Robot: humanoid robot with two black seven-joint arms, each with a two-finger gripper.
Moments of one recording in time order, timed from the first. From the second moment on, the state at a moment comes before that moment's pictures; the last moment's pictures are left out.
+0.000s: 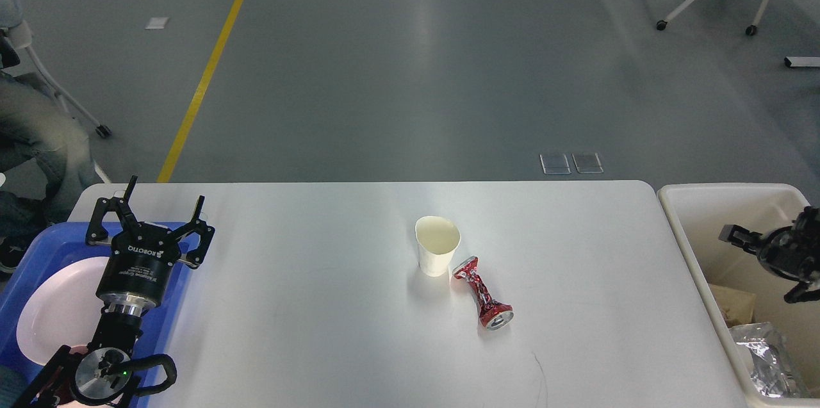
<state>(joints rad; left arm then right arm) -0.13 0.18 -1.43 -0.95 0.15 -0.58 -0.22 1.16 -0.58 -0.87 0.67 -0.37 0.10 -0.23</state>
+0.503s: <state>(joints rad) -0.13 0.18 -1.43 -0.95 0.15 -0.58 -0.22 2.04 -0.41 -1.12 1.05 -0.37 0.79 -0.24</state>
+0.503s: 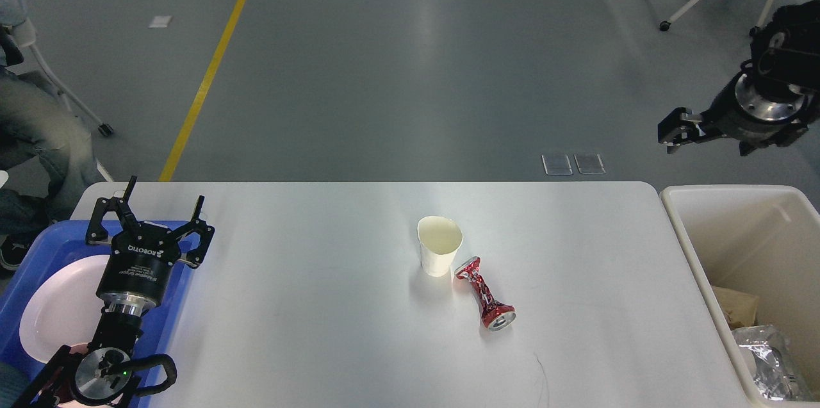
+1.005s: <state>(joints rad) -0.13 0.18 -1.43 -0.95 0.15 -0.58 -0.22 2.53 -0.25 -1.15 1.63 0.02 0.87 -0.24</state>
